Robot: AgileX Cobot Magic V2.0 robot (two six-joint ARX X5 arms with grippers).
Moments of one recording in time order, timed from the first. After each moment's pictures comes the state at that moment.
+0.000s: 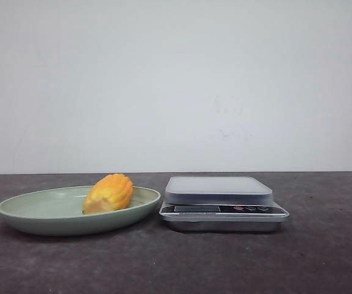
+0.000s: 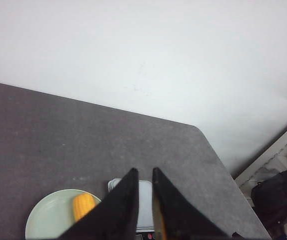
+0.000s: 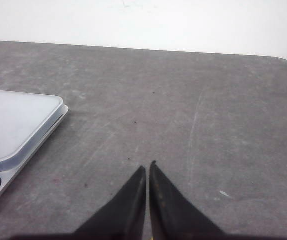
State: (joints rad) left arm -0.58 0.73 1.65 -1.09 -0.13 -0.51; right arm 0.04 0.00 0.02 -0.17 -0.08 0.02
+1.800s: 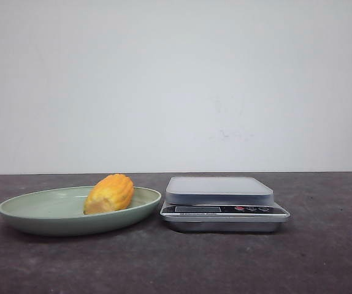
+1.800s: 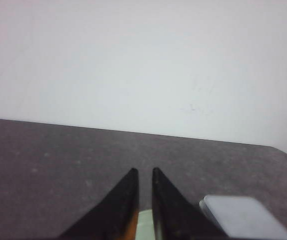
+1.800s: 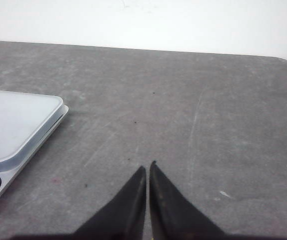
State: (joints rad) left arm -0.10 0.01 0.30 -0.20 0.16 -0.22; right arm 0.04 0.00 0.02 -0.17 -0.08 0.02
